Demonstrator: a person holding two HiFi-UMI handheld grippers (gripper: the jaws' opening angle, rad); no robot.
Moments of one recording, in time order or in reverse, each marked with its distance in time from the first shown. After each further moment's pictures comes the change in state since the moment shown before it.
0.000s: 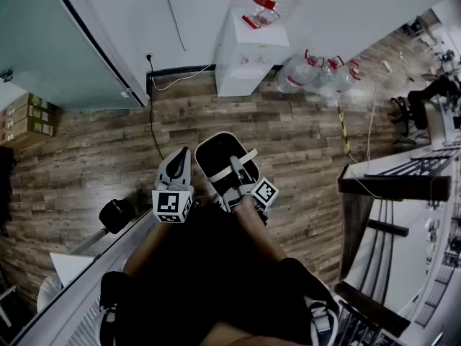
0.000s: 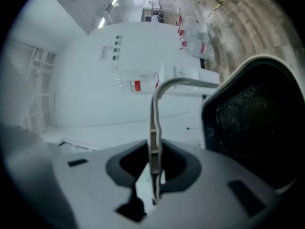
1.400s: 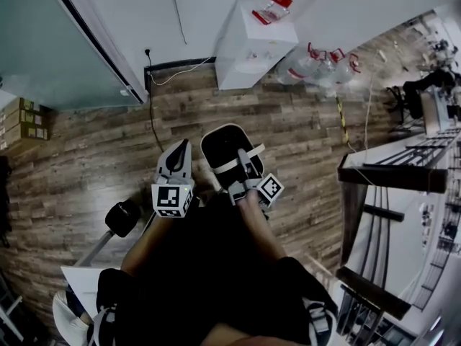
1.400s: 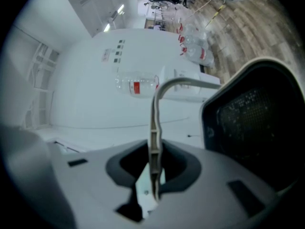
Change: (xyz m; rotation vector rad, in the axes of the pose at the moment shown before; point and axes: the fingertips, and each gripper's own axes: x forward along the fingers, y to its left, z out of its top) left arm 0.023 0.091 0.004 -0.033 0.019 -0.052; right arm 0.059 0.001 -0.020 -0.022 -0.123 -0.022
